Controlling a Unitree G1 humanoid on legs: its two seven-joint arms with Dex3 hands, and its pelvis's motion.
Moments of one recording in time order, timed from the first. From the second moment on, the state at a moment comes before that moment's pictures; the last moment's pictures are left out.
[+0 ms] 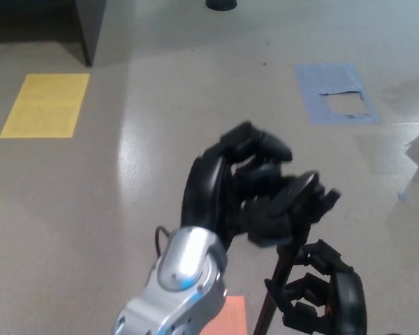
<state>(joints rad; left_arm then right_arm) -0.33 -0.10 -0.34 -0.24 -0.32 0.40 0.31 -0.23 0.08 -0.04 0.90 -0.14 -0.60 -0.22</state>
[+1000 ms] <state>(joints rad) -0.50 -0.17 -0.20 -0.22 -0.35 0.49 0.37 -0.26 0.08 -0.01 0.95 -0.17 -0.67 -0.34</state>
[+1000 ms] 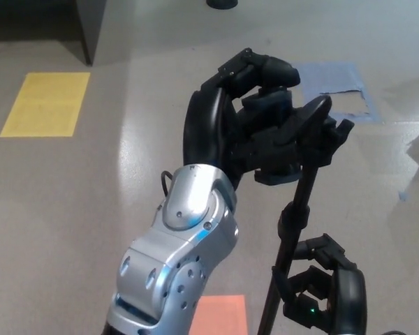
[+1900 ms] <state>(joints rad) -0.92 -0.07 -0.12 -0.03 -0.36 0.52 0.37 -0.28 0.08 -0.01 0.96 -0.17 -0.69 -0.37</state>
